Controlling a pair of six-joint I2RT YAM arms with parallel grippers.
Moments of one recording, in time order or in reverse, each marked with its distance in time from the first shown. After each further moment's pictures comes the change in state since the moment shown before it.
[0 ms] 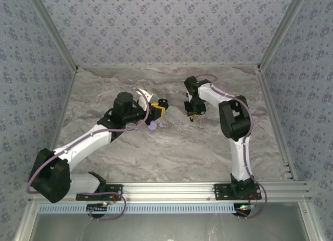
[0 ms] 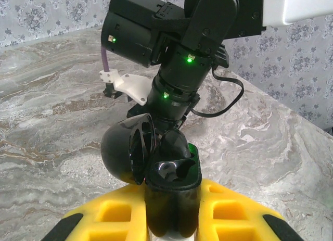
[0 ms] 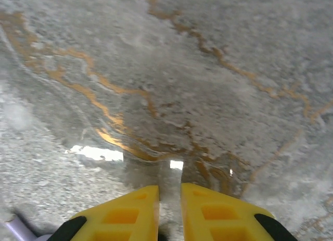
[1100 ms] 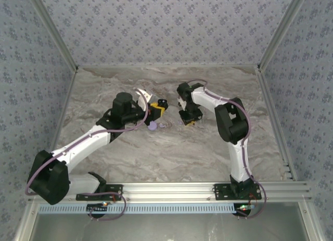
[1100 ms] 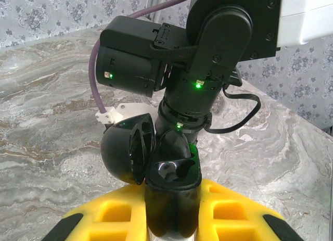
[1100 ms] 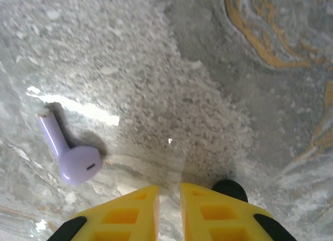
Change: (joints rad) left arm 0.000 -0.022 0.000 -0.021 0.000 0.000; right arm 0.090 -0.040 -0.053 -0.106 0.005 -0.153
